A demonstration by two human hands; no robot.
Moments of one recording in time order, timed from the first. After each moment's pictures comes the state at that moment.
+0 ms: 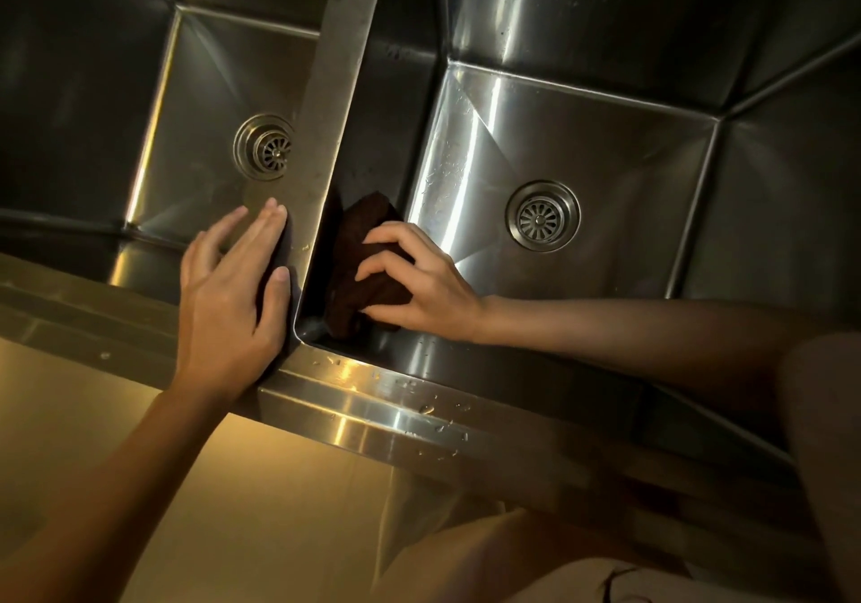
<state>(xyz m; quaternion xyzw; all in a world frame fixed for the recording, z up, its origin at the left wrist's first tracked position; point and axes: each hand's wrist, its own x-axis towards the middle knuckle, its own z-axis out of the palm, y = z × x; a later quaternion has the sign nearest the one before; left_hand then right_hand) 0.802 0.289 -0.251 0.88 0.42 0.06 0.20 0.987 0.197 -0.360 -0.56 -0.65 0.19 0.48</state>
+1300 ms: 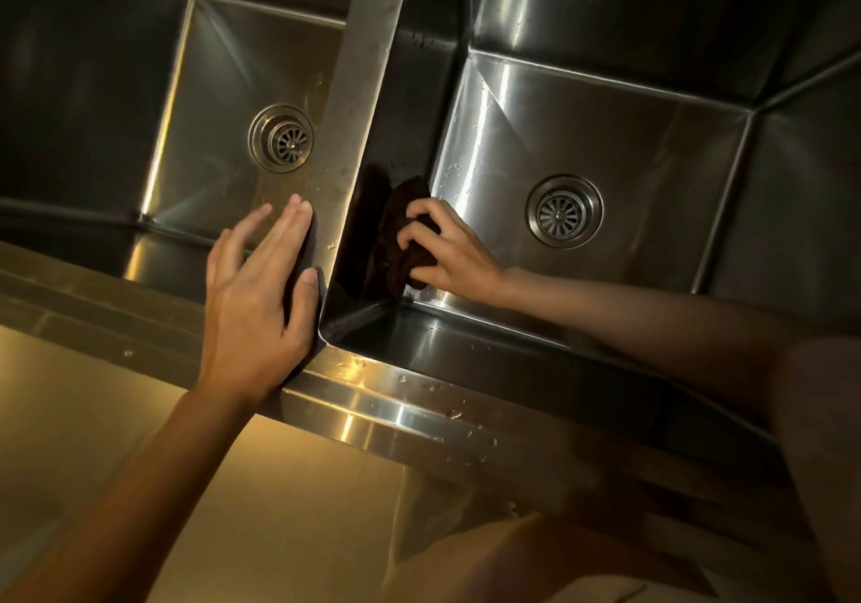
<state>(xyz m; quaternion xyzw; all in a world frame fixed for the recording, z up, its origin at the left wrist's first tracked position) 0.805 0.287 -0.248 0.88 0.42 0.06 0.20 1.004 0.221 -0.414 -0.62 -0.65 0.24 0.36</state>
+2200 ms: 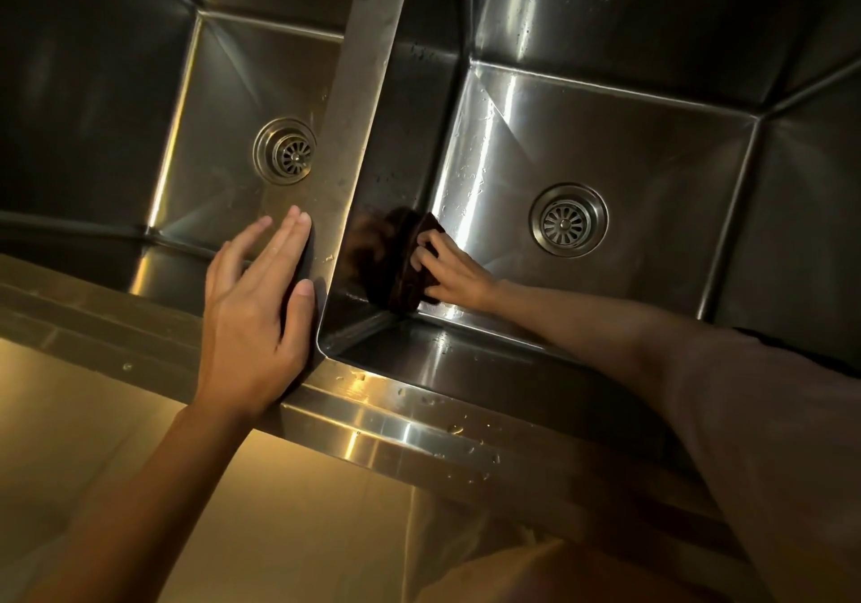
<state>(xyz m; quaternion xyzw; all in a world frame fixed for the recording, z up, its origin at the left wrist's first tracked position) 0.805 0.287 -0.249 0.88 0.42 0.07 0.21 1.002 0.220 -0.486 -0.62 -0.69 0.33 0.19</state>
